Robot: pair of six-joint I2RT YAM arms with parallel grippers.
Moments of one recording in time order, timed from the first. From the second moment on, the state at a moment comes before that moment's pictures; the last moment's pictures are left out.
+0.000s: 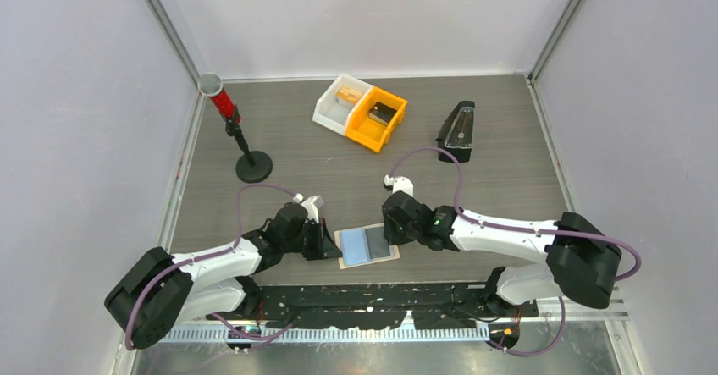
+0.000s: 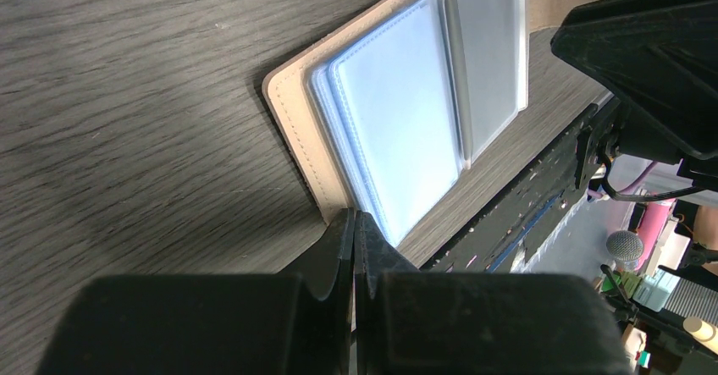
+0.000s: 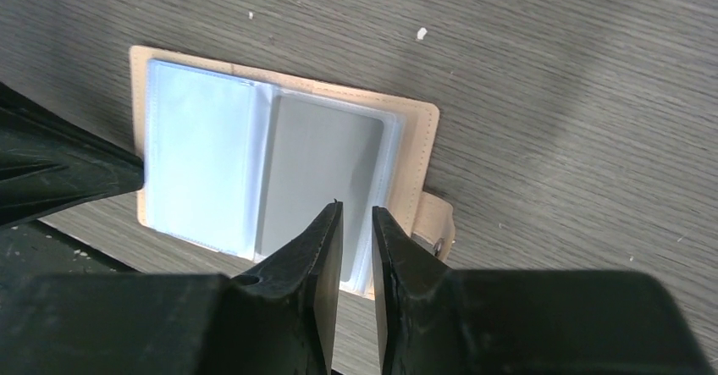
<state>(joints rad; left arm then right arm) -0.71 1.10 0.23 0.12 0.33 -0.81 1.01 1.31 0.67 -0.26 0.19 0.67</state>
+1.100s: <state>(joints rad) -0.71 1.10 0.22 0.12 0.34 -0.81 1.01 1.36 0.68 -0.28 0.22 0.63</state>
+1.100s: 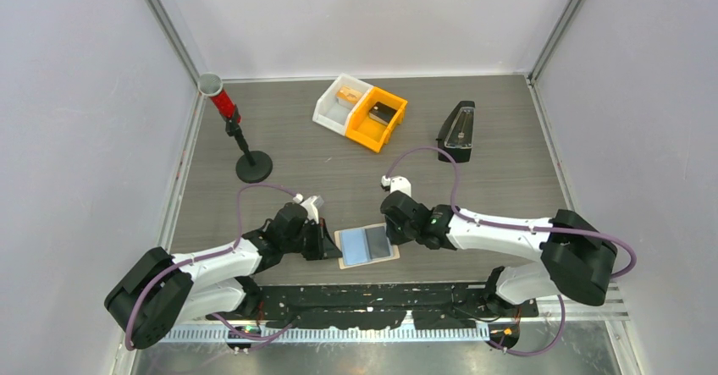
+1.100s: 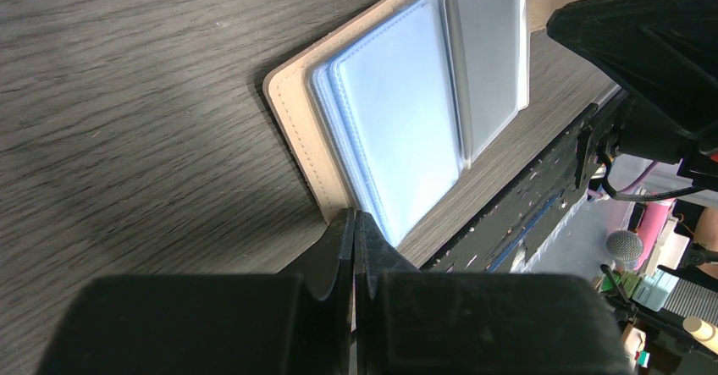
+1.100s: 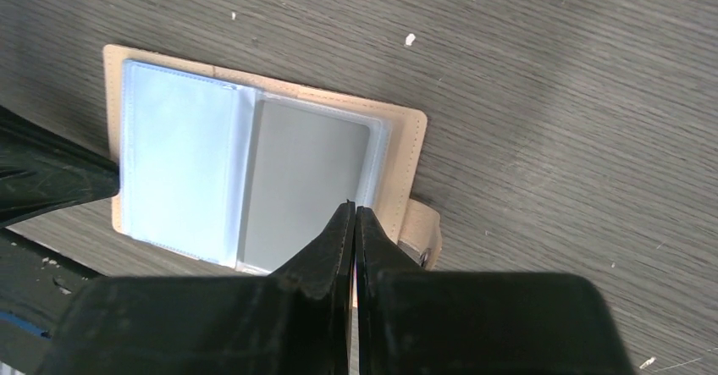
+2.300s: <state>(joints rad) -0.71 1.10 0.22 0.12 0.34 -0.82 1.02 1.43 0.70 -0.30 0.23 0.62</state>
